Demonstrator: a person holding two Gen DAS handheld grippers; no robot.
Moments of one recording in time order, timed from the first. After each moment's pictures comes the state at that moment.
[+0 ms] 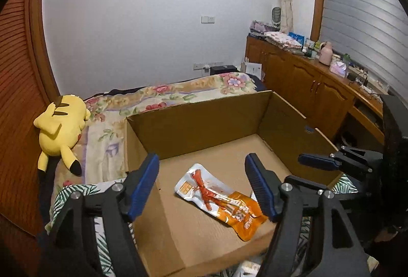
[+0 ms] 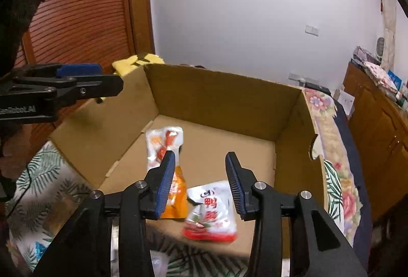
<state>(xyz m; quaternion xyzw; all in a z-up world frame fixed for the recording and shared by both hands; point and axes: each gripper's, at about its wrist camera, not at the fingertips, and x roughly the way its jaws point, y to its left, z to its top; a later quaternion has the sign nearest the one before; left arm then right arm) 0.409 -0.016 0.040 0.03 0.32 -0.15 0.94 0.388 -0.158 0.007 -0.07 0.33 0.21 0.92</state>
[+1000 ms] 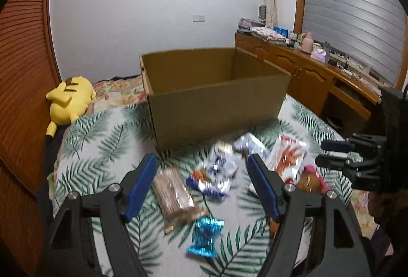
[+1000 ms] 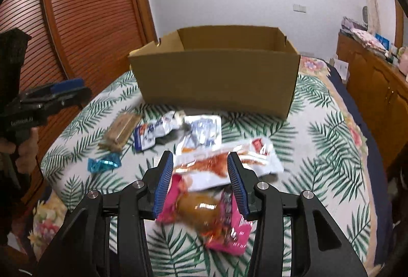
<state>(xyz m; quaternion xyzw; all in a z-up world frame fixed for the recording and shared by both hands) 0.191 0.023 -0.014 0.03 0.31 -0.17 0.93 0.189 -0.189 -0.031 -0.02 0.36 0.20 0.91</state>
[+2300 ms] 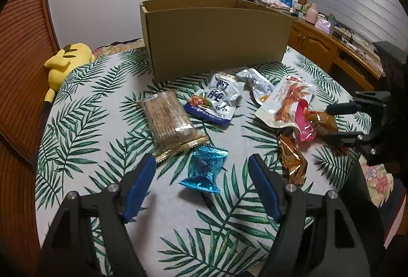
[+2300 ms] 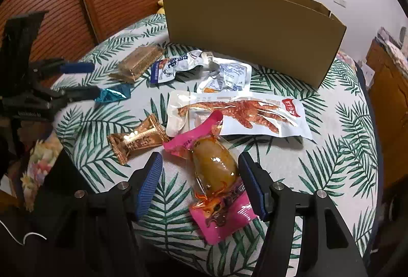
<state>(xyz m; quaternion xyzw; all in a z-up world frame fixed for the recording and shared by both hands) 0.164 0.032 -0.077 0.04 0.40 -0.16 0.90 0.176 -0.171 -0.074 -0.12 0.44 0.27 0.85</state>
